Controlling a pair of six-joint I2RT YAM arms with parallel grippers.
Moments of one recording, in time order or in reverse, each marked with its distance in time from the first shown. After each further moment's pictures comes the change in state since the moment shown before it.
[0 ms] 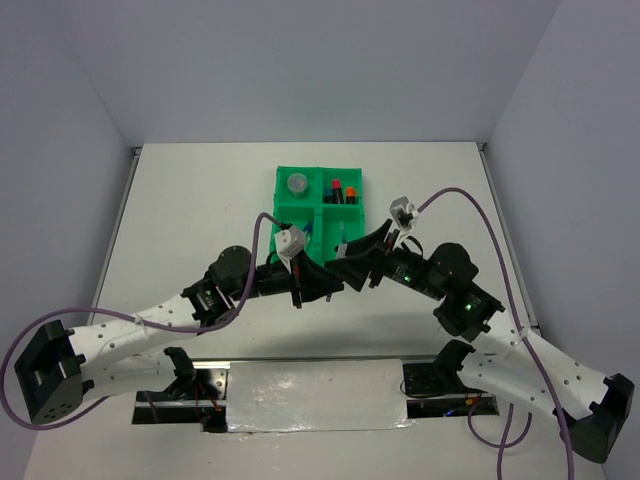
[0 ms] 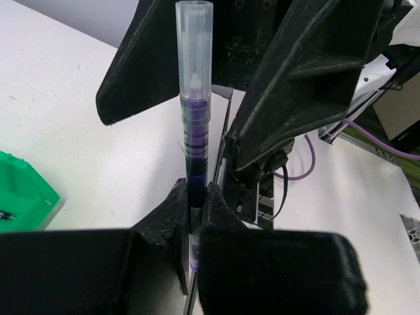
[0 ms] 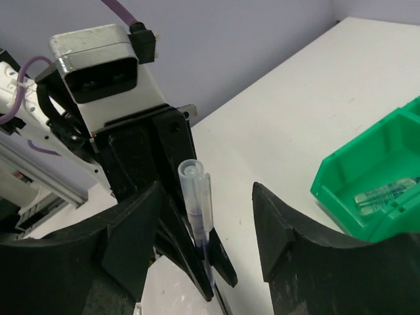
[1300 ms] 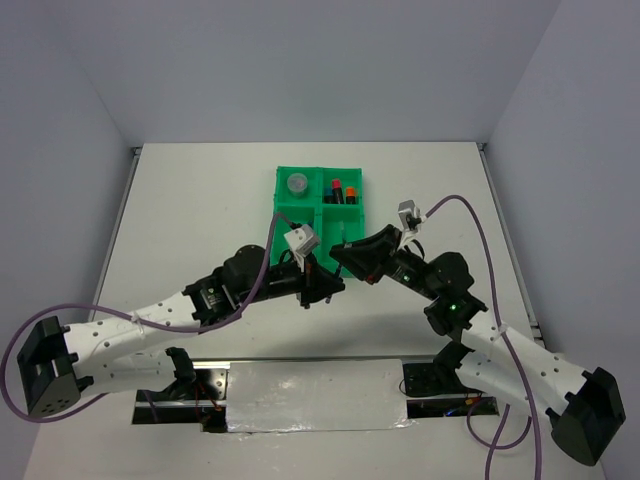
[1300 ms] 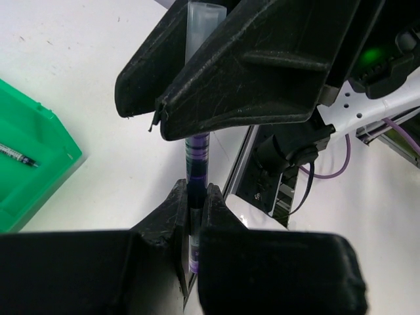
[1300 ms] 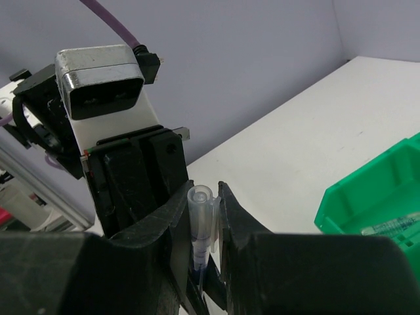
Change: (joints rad) left arm -0.082 0.006 0.109 -0.274 -0.229 0.013; right arm -0.091 0.054 -0.180 0.356 -0.092 0.083
